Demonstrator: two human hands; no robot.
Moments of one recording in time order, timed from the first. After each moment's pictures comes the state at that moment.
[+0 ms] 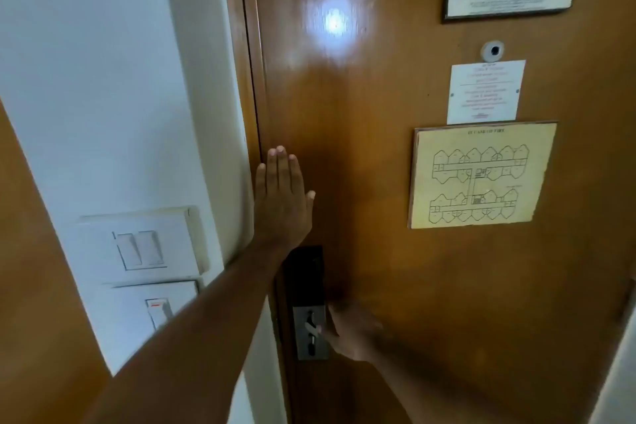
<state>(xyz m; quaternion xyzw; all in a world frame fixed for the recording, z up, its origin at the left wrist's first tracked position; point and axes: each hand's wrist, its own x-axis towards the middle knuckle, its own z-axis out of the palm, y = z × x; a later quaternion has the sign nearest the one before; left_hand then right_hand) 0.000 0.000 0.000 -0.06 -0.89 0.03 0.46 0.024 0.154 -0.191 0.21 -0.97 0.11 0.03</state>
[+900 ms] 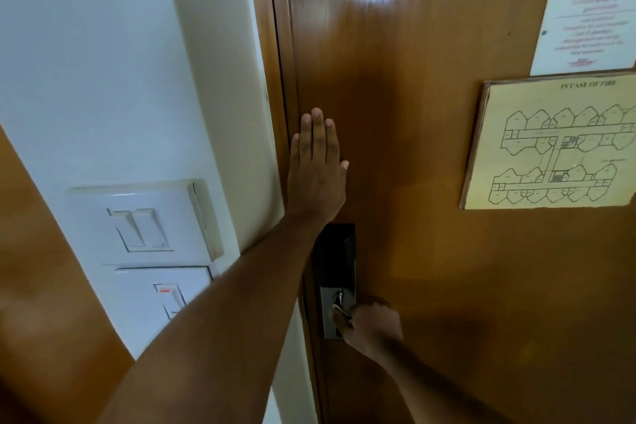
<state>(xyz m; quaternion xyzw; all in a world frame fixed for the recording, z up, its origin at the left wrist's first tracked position) -0.053 -0.002 -0.021 -0.07 -0.88 0.02 0.47 -0.004 0.122 -0.255 0.14 -0.98 0.14 0.05</state>
